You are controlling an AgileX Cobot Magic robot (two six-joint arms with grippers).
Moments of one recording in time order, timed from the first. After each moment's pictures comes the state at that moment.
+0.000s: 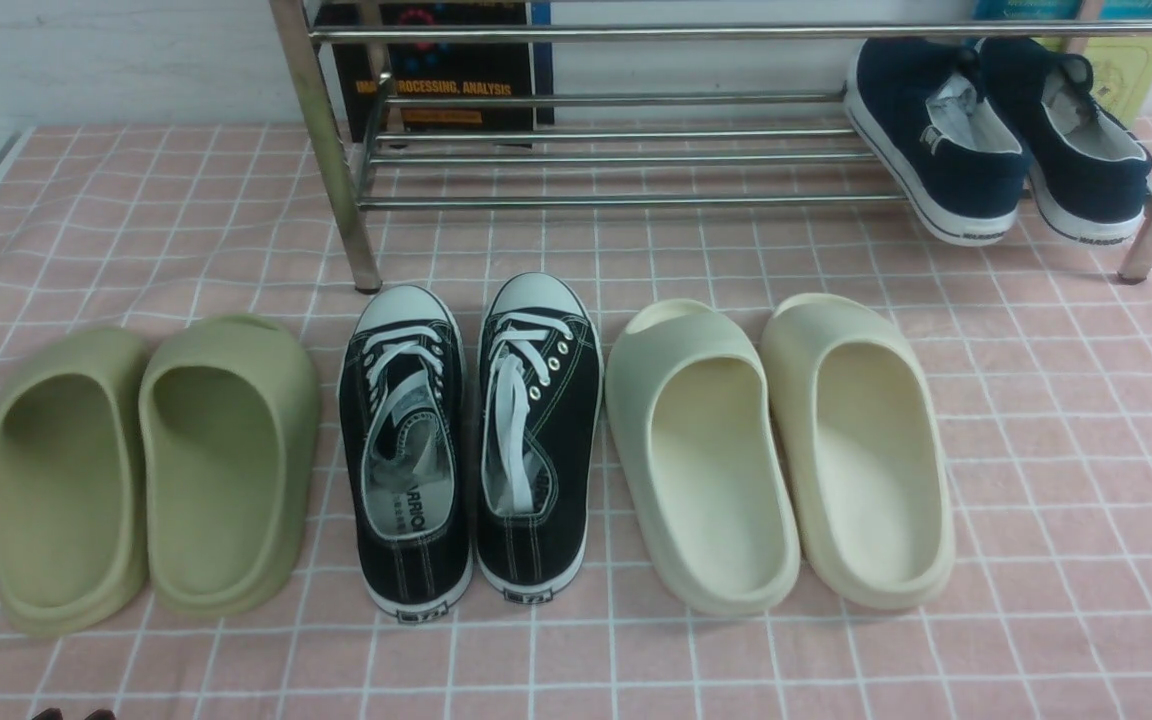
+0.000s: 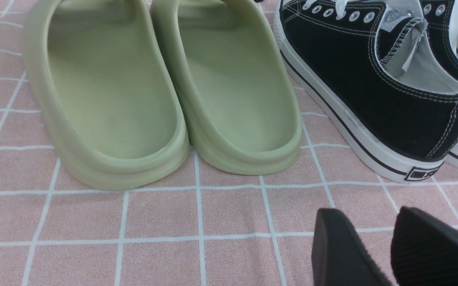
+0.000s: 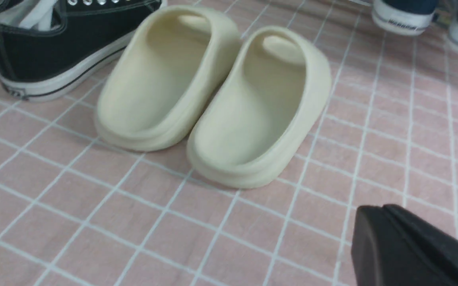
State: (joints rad) right arm 0.05 0.18 -0.21 0.52 0.57 -0.62; left arm -0.19 -0.01 0.02 0.00 0.38 -0.12
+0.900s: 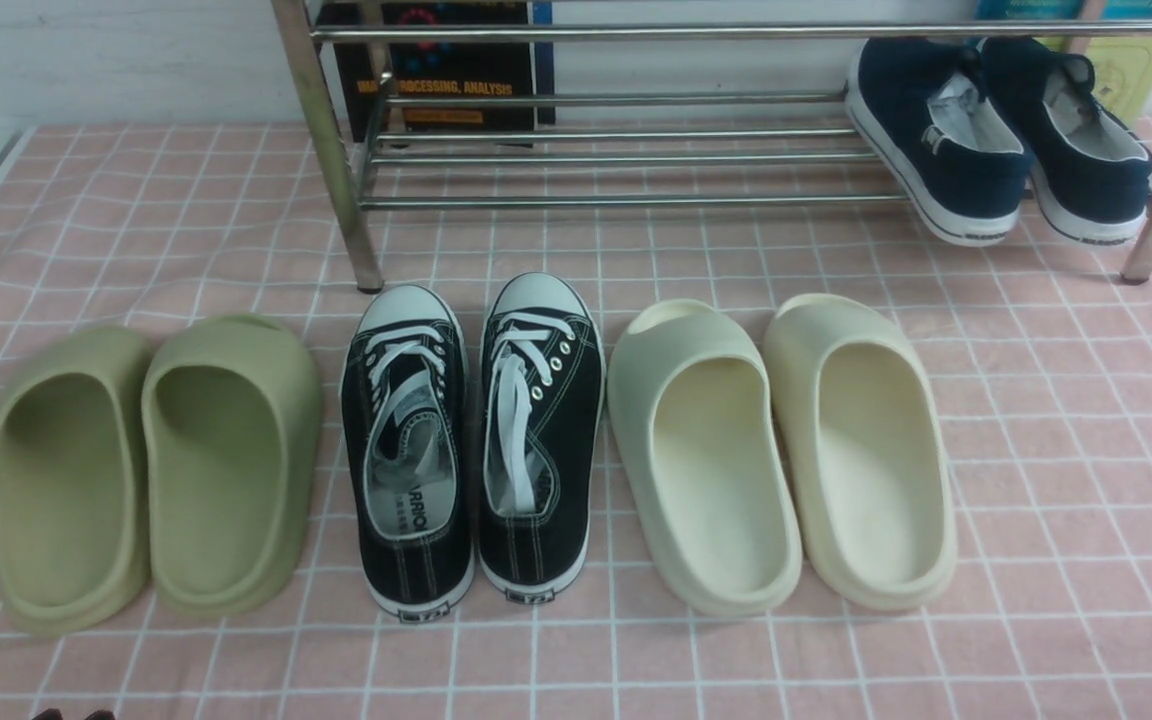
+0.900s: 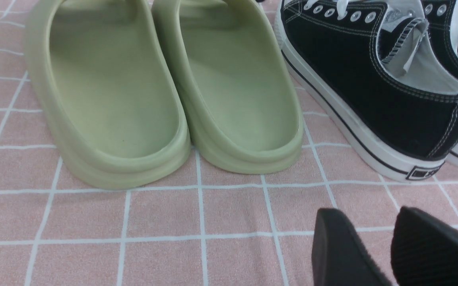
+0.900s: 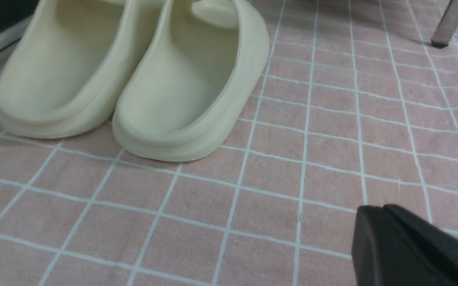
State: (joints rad) right arm -0.11 -0.01 0.01 0.55 0.45 -0.62; left arm -0.19 -0.01 0.02 0.00 0.38 -0.12
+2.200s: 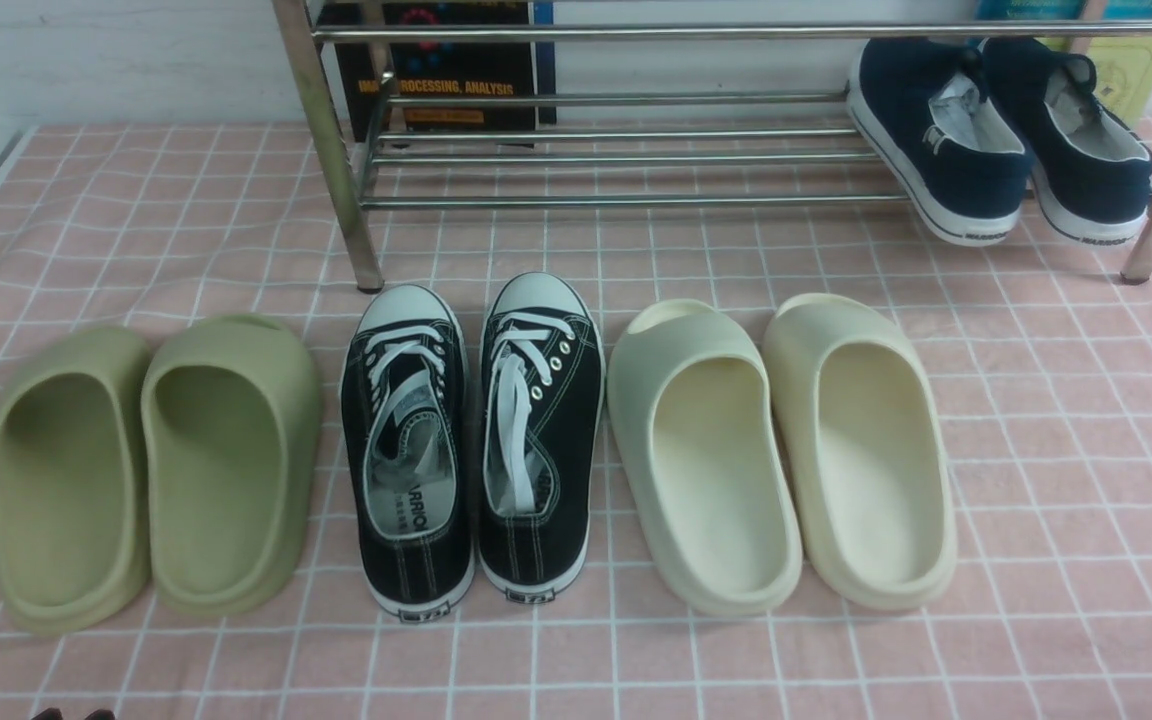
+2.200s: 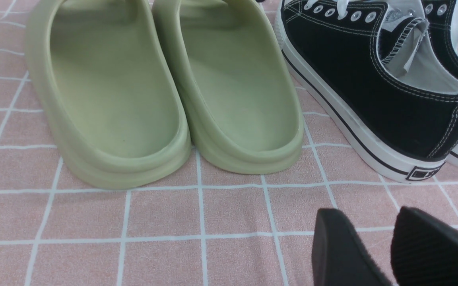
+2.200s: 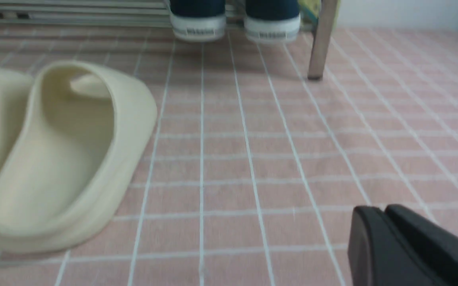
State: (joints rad) right arm -0.04 -0.01 0.02 -0.12 0.32 0.19; left arm -0.19 -0.01 0.02 -0.01 0.38 -0.12
